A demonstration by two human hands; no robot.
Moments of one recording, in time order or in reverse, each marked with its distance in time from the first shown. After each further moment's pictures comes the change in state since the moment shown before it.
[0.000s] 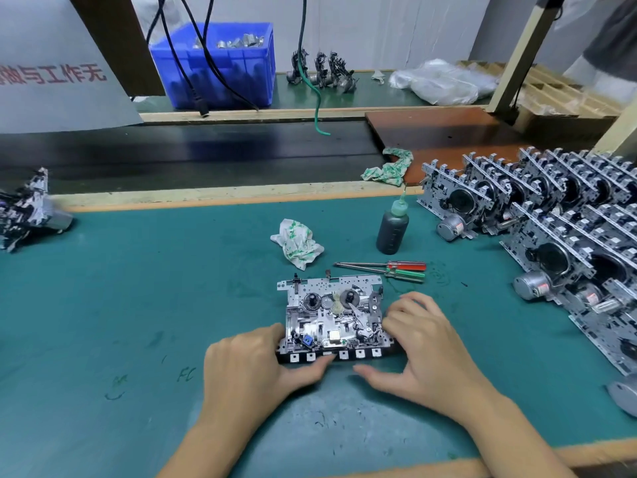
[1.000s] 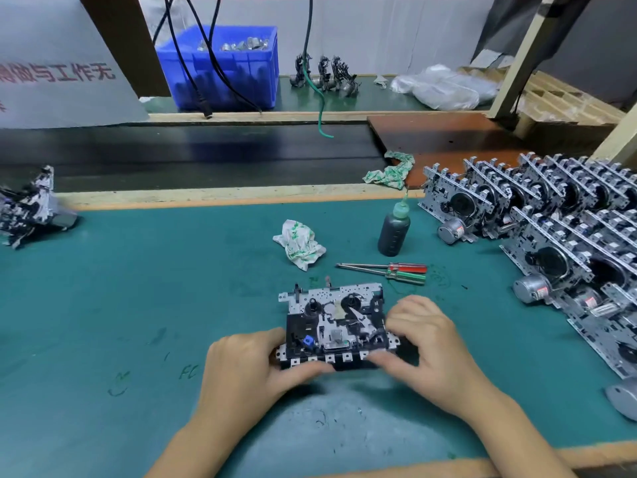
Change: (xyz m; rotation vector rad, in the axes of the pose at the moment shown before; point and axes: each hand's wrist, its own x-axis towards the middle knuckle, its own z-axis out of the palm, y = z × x) left_hand -0.004 -0.006 -0.012 -0.174 -0.086 0.027; right_hand 0.007 -0.008 -0.018 0.294 -0.112 0.113
